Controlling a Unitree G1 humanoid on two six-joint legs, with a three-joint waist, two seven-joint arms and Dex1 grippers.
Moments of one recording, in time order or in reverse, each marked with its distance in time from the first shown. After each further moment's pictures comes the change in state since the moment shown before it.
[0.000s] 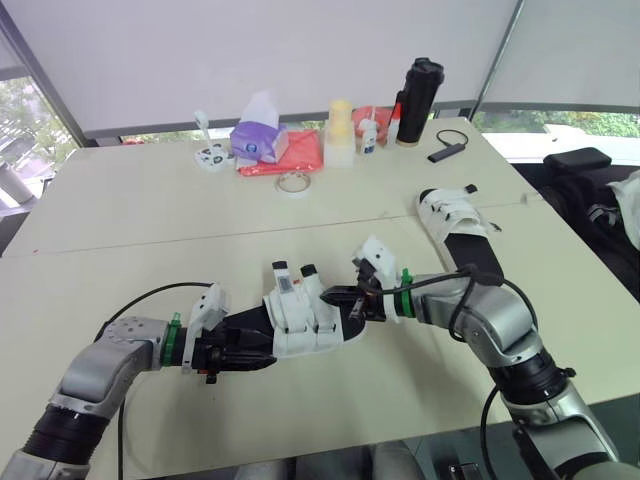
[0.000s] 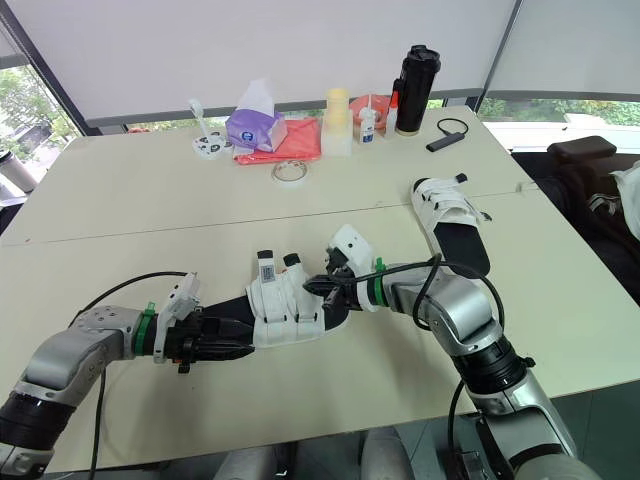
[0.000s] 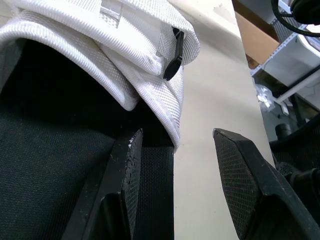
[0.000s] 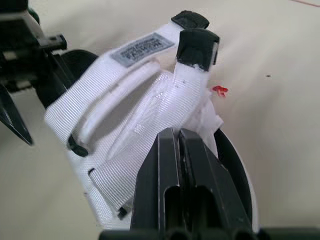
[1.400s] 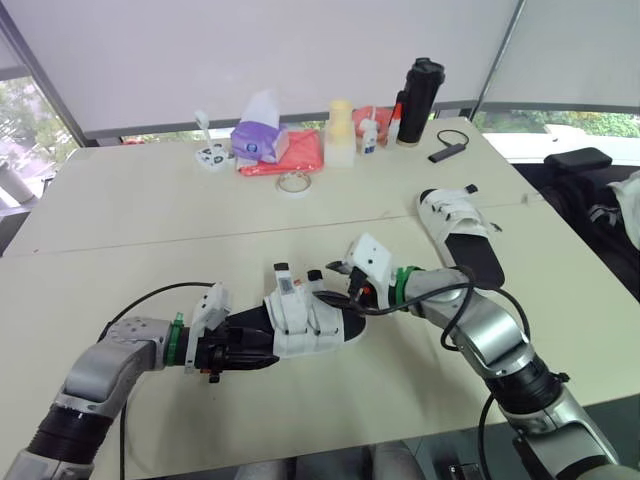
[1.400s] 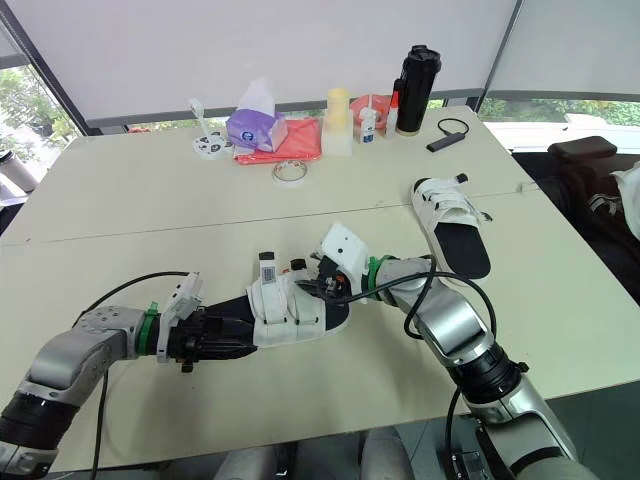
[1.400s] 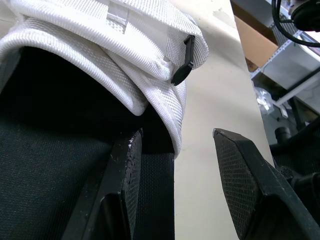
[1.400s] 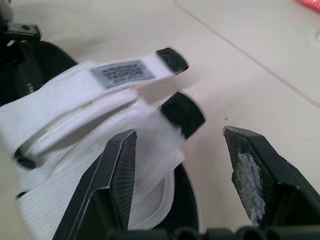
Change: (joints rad) left arm -0.004 -0.021 -0.002 0.003 0.000 0.001 0.007; right arm -0.004 0.005 0.062 -0.005 -0.283 -0.245 0.005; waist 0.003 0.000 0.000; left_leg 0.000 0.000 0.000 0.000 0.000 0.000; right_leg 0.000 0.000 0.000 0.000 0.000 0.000
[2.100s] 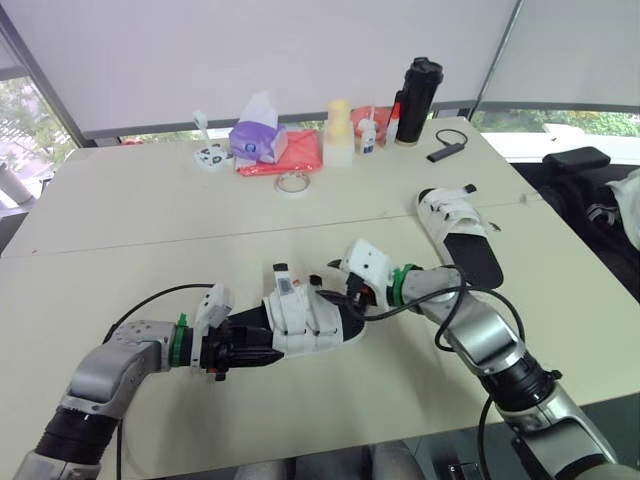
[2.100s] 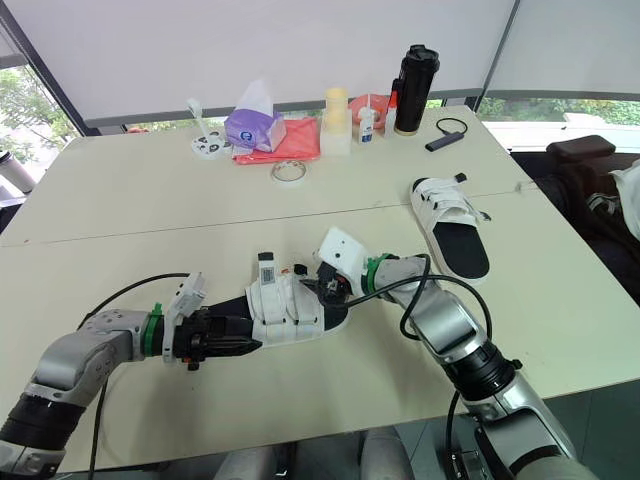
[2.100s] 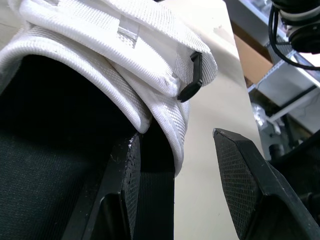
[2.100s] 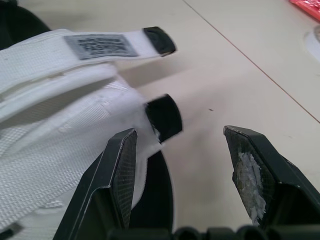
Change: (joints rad) left arm -0.005 -0.044 0.027 0.000 -0.063 0.080 0.040; right arm -0.007 -0.002 -0.010 0.018 -0.074 -0.035 0.051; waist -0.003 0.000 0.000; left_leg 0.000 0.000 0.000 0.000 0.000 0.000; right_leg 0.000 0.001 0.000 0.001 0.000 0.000
